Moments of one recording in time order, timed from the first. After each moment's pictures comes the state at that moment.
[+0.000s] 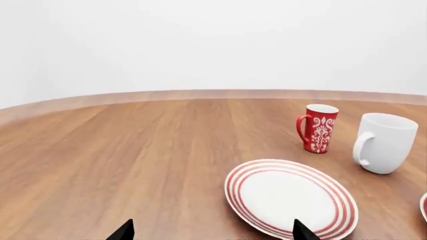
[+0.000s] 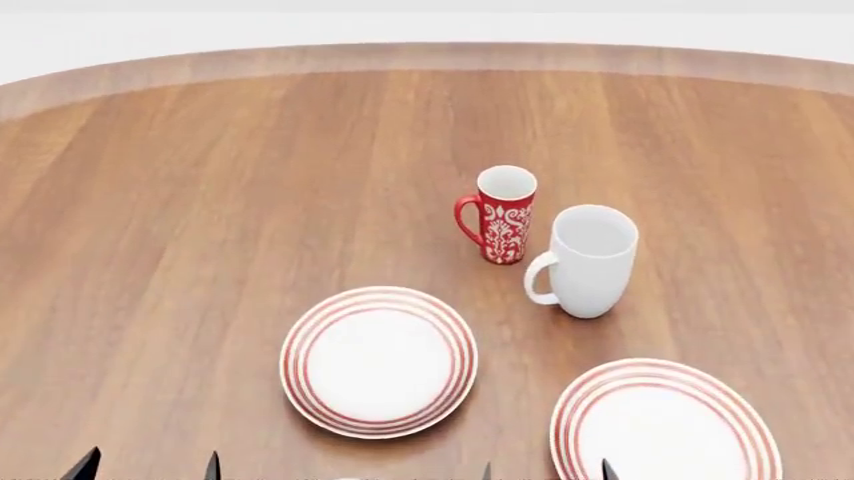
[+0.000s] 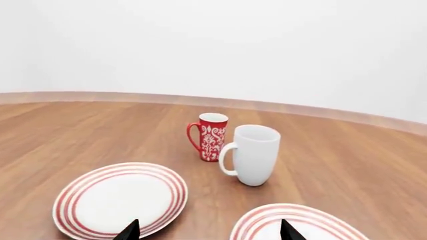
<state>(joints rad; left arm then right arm) -0.01 -0.14 0.17 0.01 -0.15 0.00 -0.16 -0.02 0.15 -0.19 -0.08 0.08 0.01 0.17</state>
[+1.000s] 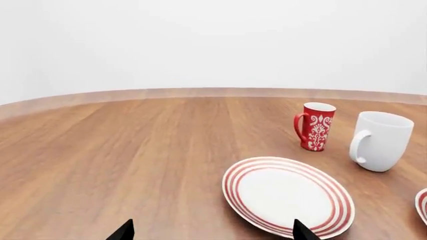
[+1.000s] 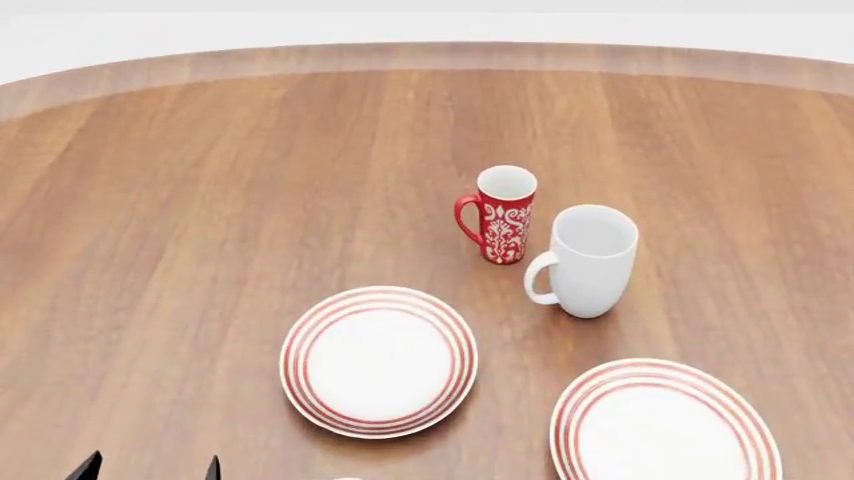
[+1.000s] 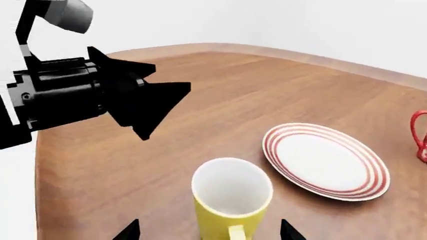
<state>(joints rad) -0.01 -0.17 0.20 0.01 -0.19 0.02 -0.18 -0.05 0.54 -0.34 -0.19 0.36 0.07 -0.47</state>
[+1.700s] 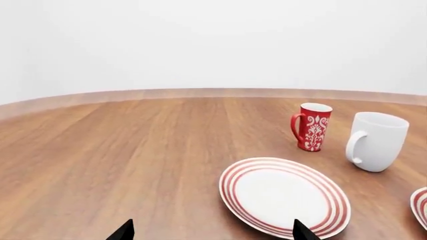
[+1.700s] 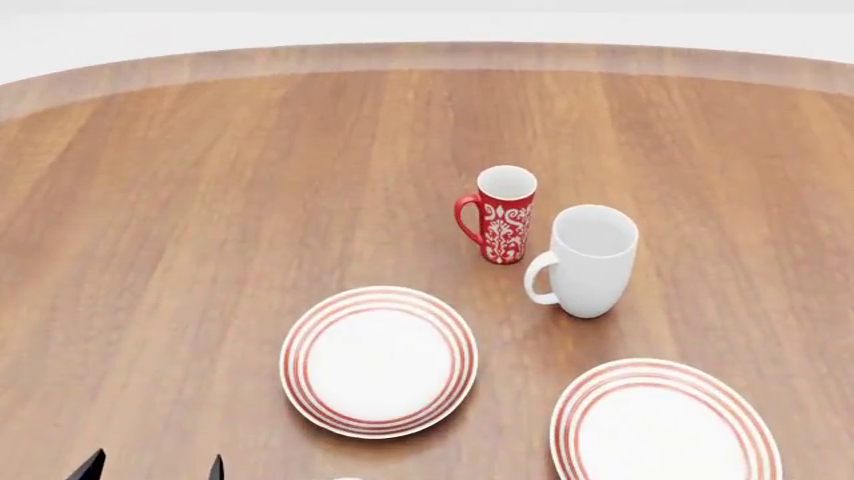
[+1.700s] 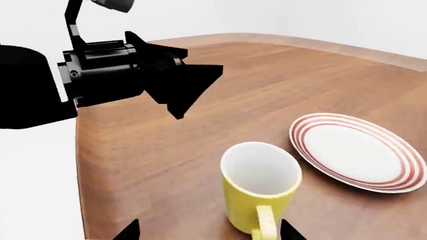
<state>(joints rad) -0.02 -0.19 0.23 0.01 -0.20 0.01 -0.19 -0.09 0.60 -0.35 -0.18 0.39 0.03 -0.55</state>
